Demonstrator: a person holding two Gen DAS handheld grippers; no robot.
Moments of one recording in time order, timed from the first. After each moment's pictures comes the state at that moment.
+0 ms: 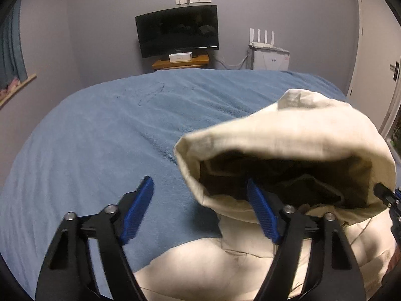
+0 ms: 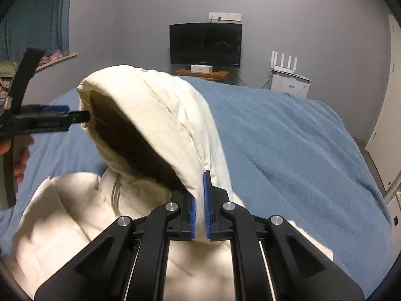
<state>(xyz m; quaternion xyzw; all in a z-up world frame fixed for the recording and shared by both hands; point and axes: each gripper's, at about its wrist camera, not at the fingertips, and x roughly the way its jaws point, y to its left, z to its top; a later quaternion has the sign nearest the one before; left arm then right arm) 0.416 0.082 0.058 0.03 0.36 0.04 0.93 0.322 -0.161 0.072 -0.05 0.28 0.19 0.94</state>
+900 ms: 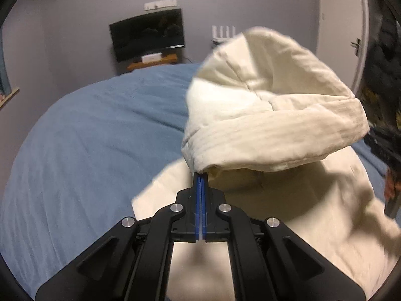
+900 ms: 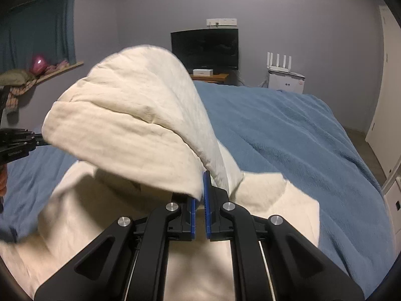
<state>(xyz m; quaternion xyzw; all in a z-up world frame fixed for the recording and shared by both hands) 0.233 0.092 0.063 0.06 0.36 -0.07 0.93 0.208 -0.200 0.082 -0.04 0.27 0.20 0.94</state>
